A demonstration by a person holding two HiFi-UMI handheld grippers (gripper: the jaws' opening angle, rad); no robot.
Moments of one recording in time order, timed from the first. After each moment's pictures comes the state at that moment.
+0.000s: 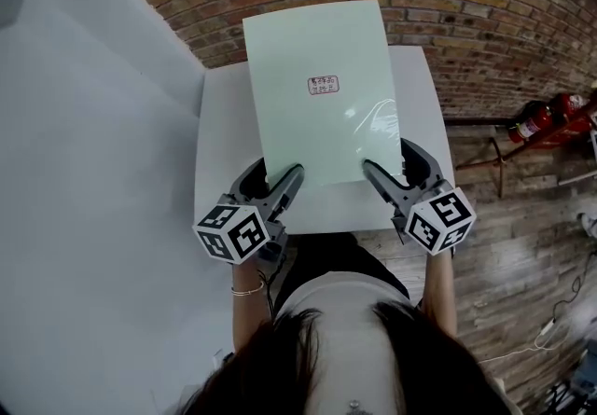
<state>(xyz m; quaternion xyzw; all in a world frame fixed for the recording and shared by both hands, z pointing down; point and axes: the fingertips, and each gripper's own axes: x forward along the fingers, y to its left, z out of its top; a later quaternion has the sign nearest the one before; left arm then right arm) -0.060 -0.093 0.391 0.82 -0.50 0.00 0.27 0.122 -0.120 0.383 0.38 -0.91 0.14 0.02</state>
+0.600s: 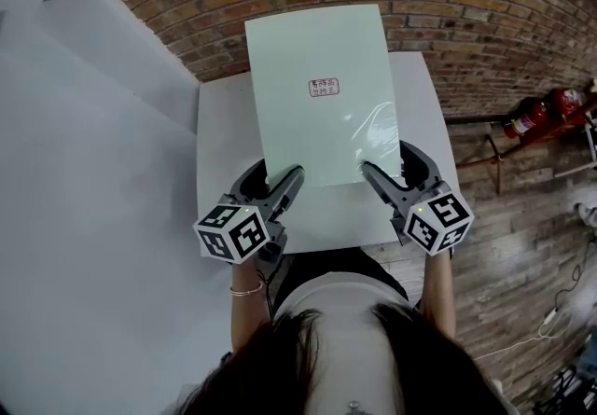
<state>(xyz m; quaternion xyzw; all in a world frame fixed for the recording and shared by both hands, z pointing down) -0.083 -0.140 0.396 0.83 -0.48 0.01 0.28 0.098 -0.157 0.387 0.40 -0.90 0.15 0.03</state>
